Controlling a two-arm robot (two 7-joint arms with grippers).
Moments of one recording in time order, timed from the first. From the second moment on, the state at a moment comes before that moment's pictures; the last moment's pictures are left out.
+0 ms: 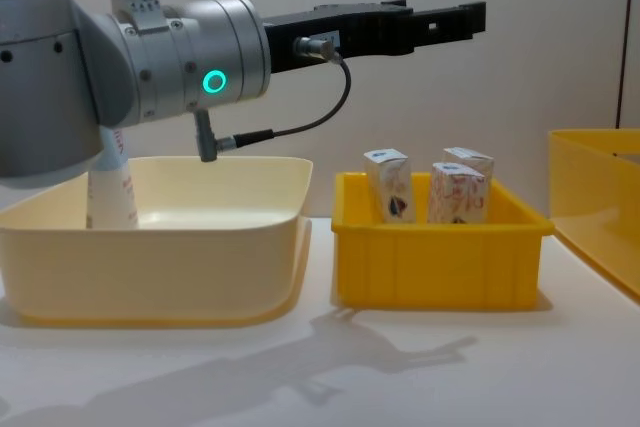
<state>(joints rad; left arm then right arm) -0.61 0.24 0.51 -1.38 -0.50 0.05 -0.57 0.33 0.26 -0.05 -1.46 0.20 0.25 0.00</state>
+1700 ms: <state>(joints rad) -0.47 0.29 0.49 -1.47 -0.39 0.04 -0.36 0.31 0.23 0.03 -1.59 0.23 -0.15 0.10</state>
